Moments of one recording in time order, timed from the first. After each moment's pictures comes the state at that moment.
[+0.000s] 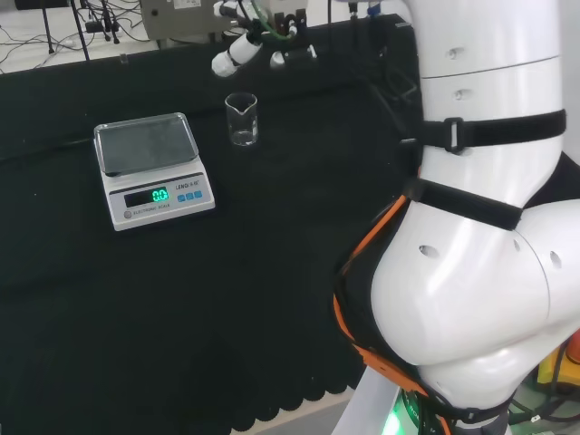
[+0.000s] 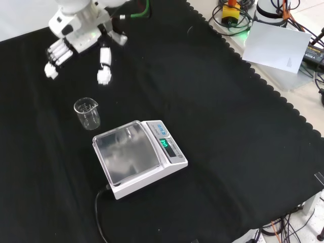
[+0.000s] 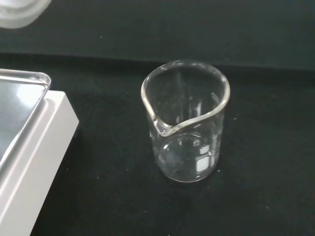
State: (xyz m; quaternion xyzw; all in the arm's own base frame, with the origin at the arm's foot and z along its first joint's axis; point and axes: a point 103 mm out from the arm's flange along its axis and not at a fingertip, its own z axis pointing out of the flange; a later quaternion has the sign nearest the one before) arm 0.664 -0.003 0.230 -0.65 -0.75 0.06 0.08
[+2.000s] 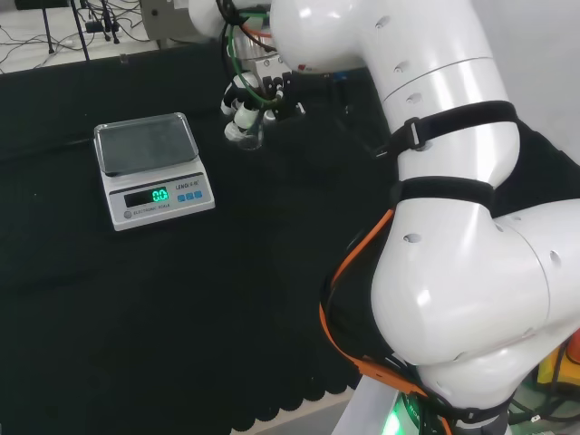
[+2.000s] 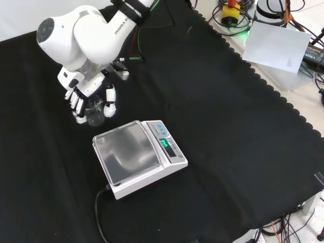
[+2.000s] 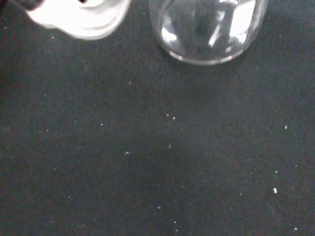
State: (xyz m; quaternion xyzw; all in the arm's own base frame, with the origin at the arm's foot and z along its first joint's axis) arm 0.668 0.003 0.099 -0.65 -0.74 0.14 0.14
